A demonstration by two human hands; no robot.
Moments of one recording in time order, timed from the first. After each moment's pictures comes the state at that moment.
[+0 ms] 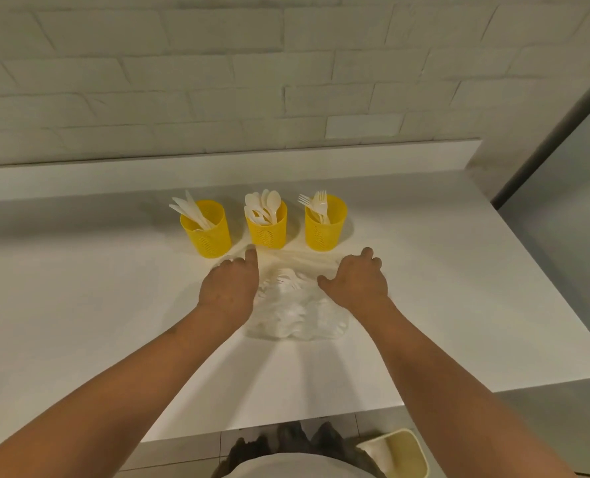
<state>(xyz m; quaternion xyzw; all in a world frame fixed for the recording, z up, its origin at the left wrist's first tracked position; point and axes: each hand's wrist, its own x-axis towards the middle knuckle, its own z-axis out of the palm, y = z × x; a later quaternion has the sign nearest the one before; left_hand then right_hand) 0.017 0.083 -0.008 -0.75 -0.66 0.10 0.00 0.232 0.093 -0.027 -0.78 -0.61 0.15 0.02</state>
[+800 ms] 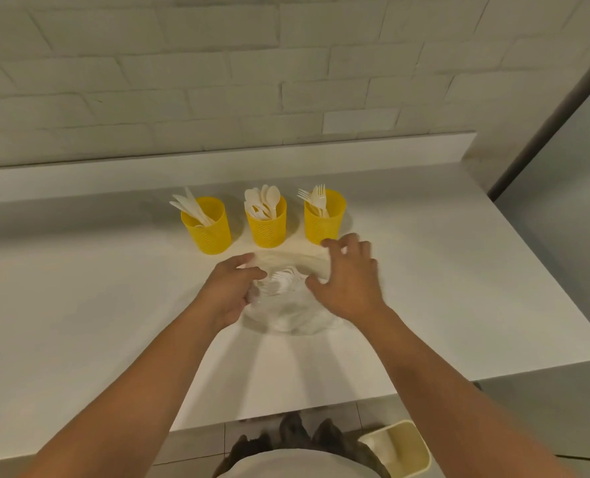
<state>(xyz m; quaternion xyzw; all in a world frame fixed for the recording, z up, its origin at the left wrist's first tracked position) 0.005 0.079 -0.015 -0.29 -0.62 -0.37 -0.63 0.217 0.065 -0.032 -0.71 -0.68 0.08 0.18</state>
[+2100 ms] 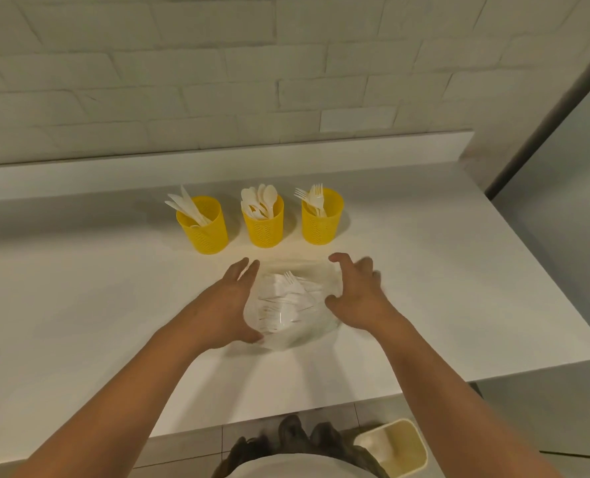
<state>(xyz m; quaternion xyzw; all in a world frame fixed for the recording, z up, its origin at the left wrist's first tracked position) -0.015 0.049 0.005 -0.76 -0.58 0.05 -0.27 0.238 0.045 -0.017 -0.72 -0.63 0.28 0.12</state>
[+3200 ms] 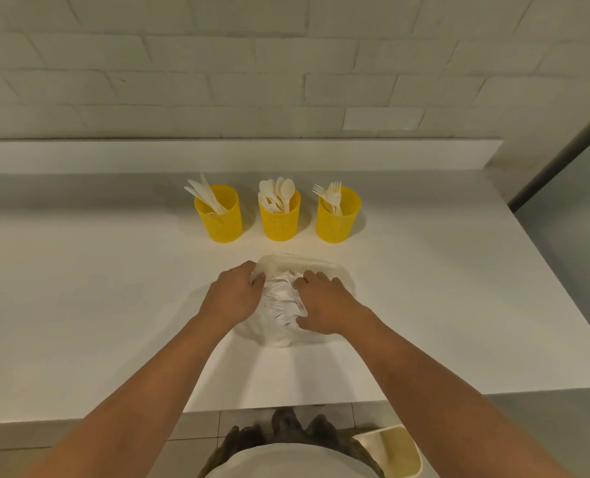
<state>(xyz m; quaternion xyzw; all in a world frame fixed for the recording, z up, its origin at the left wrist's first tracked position) -0.002 0.059 -0.034 -0.63 -0.72 -0.11 -0.27 0.191 0.071 -0.063 -0.52 -0.83 0.17 -0.11</state>
